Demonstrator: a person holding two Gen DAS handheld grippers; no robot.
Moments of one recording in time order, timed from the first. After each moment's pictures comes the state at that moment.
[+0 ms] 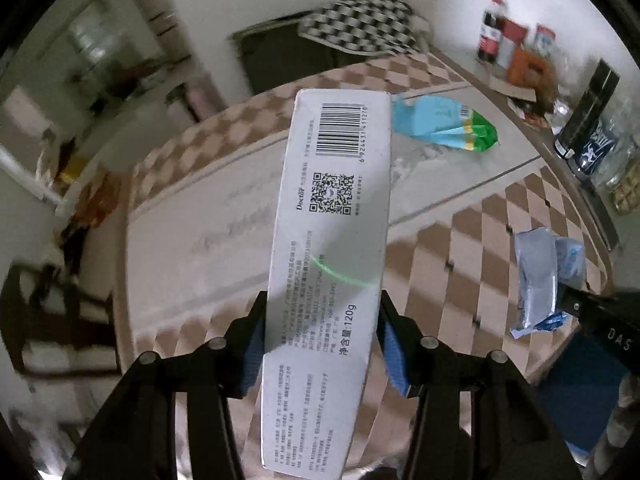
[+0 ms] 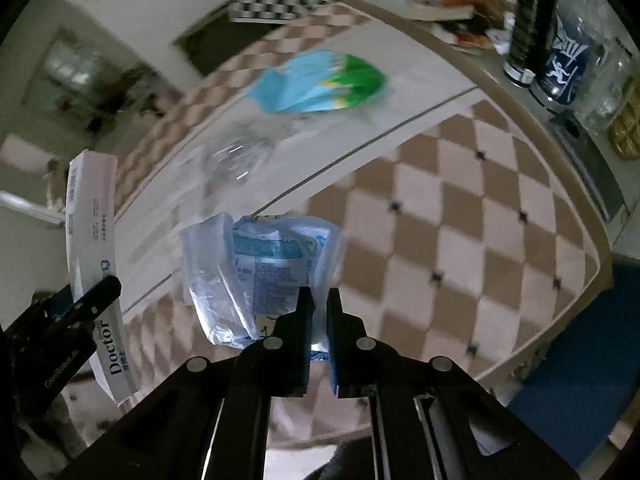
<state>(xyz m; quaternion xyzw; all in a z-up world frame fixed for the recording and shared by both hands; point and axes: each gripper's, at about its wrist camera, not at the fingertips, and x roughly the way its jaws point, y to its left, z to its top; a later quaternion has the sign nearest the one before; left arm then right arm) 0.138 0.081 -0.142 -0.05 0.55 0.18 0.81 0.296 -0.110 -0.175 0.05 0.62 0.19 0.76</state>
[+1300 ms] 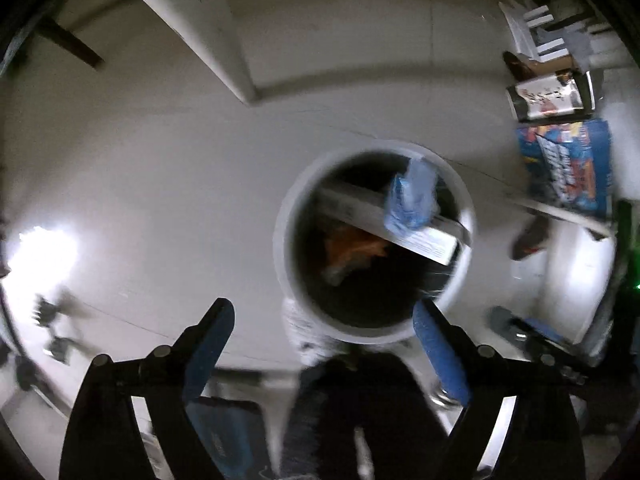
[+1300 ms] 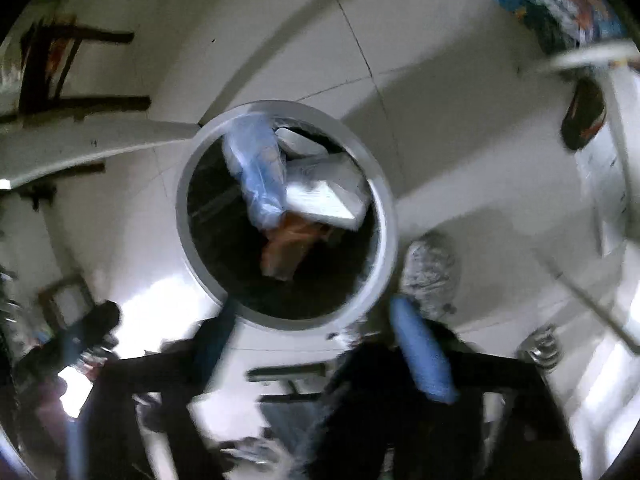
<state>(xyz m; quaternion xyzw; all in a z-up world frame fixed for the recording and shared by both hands) -0.200 0.071 -0.622 -0.33 0.69 0.23 0.60 -0.050 -0.120 -0.696 -0.10 0.80 0.20 0.55</state>
